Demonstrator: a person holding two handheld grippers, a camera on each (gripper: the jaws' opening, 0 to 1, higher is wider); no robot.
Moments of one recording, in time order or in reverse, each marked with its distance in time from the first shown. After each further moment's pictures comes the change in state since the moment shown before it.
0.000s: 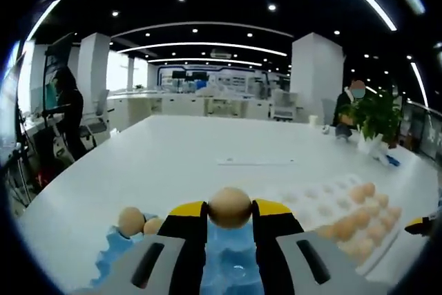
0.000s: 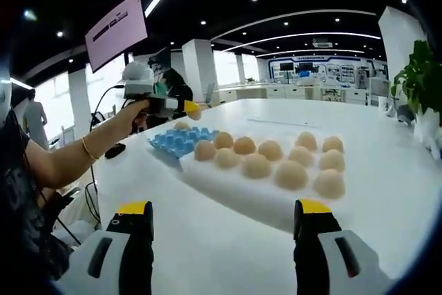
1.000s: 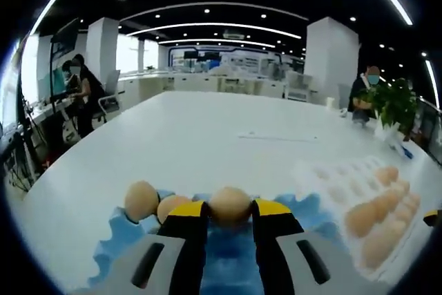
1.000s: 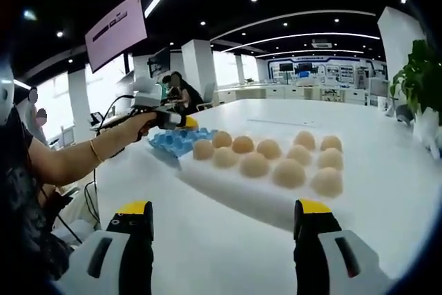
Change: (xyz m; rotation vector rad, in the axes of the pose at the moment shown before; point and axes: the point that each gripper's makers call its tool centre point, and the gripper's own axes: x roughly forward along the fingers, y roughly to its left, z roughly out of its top) left arm 0.021 0.033 -0.043 -0.019 0.127 0.078; right arm 0.000 -0.002 -0.002 0.000 0.000 -0.007
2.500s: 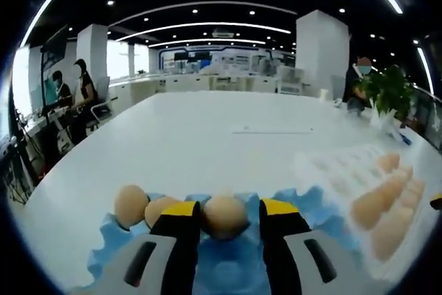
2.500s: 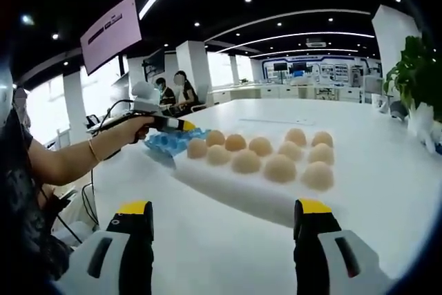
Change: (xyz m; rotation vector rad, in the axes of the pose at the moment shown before) left arm 0.015 -0.006 -0.004 0.074 0.005 -0.047; right arm -0.008 -0.007 -0.002 0.021 -0.008 -0.031
